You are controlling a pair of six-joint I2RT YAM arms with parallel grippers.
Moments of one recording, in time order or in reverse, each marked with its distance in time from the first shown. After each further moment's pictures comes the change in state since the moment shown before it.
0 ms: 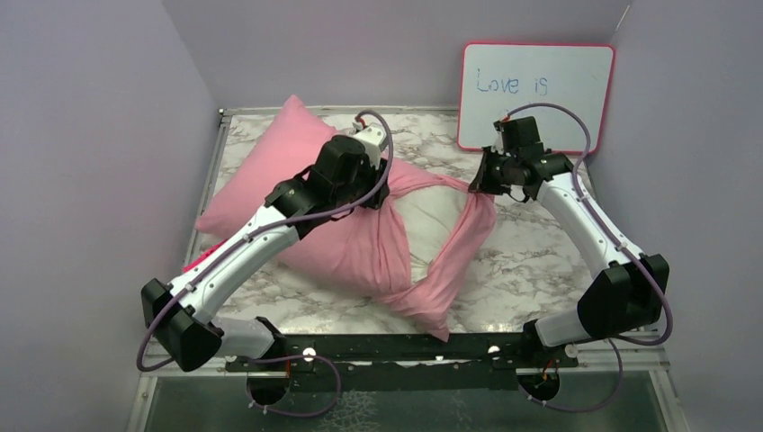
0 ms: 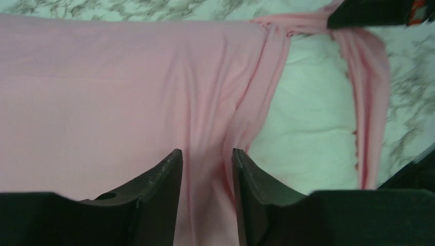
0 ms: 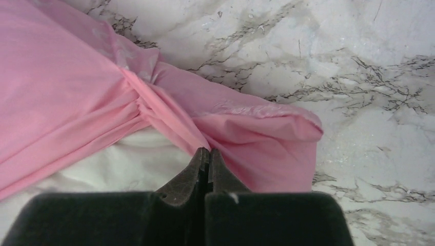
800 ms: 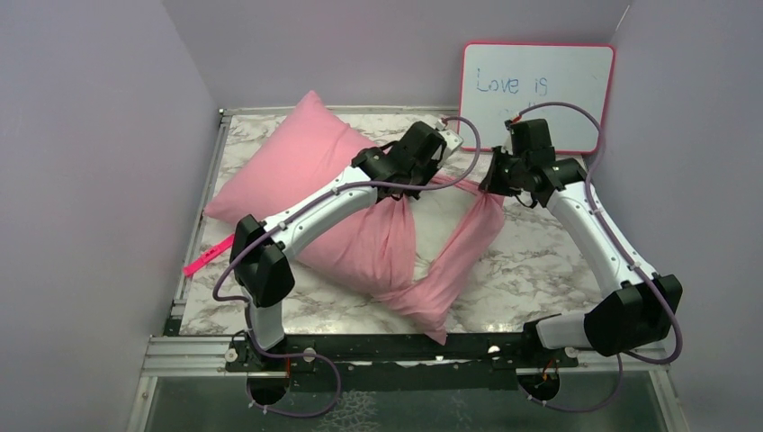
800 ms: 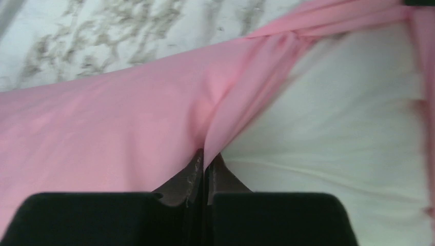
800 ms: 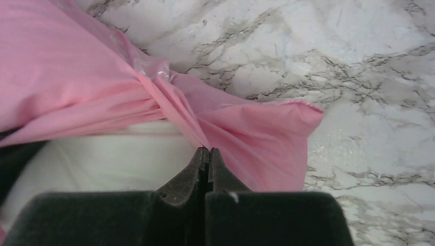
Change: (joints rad) left arm -0.119 0.572 0.547 -0.212 -0.043 0.295; right arm -0.021 -0.094 -0.019 -0.026 0.042 -0.023
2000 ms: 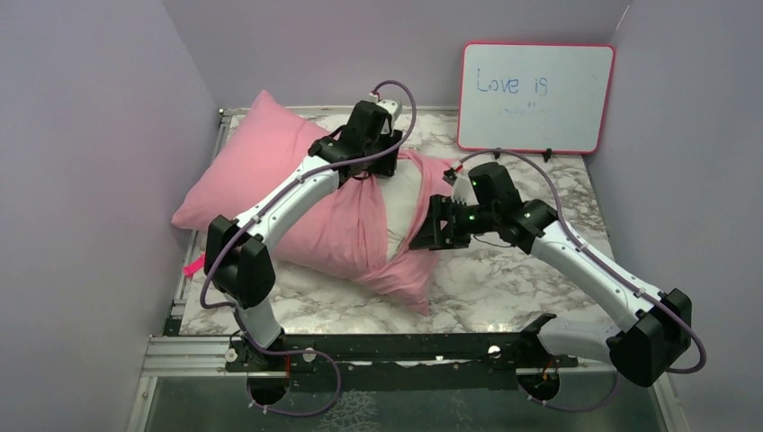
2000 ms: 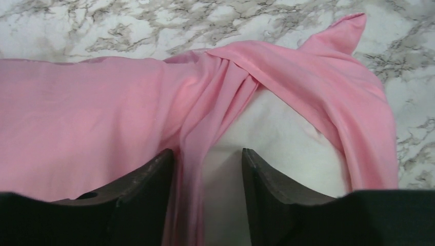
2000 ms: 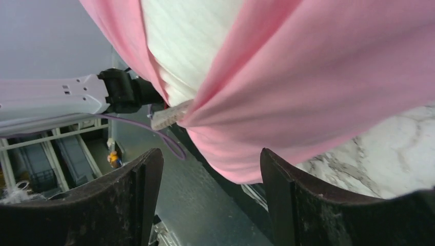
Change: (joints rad) left arm 0.253 -0.084 -0.145 0.173 0.068 -0.277; right arm 0.325 -0.167 -0.275 0.150 -0.492 0.228
